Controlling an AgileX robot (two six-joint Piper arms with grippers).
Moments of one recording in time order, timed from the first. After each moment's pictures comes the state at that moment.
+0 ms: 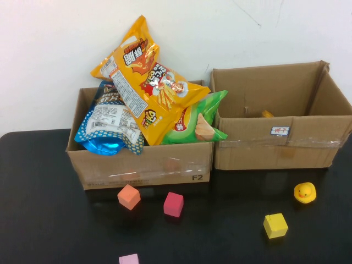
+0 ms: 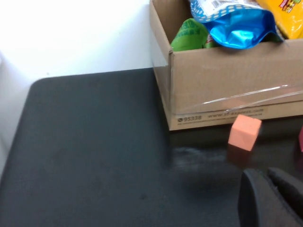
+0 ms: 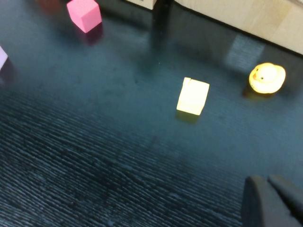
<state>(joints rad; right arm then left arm) 0.54 0.65 -0.46 -0.13 0.68 0.11 -0.04 -0.01 0.02 -0.16 0.37 0.13</state>
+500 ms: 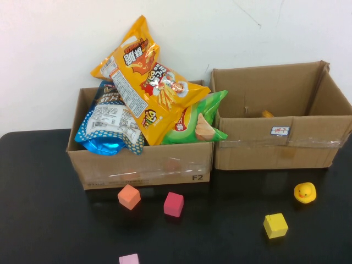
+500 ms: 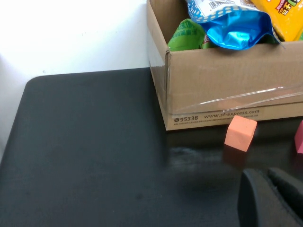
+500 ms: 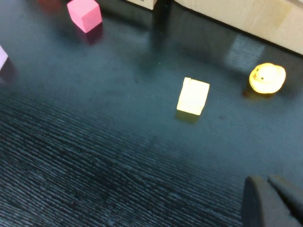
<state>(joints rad) 0.54 0.65 -0.46 -0.13 0.68 0.11 -0.04 -0.01 0.02 -0.18 0.37 0.13</state>
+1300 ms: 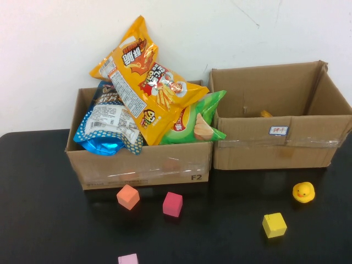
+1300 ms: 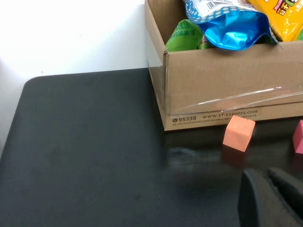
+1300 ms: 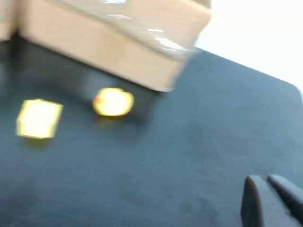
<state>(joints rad) 0.35 0.22 -0.28 -0.44 0.70 0.10 -0.04 -0.01 0.02 -0.18 0.37 0.13</state>
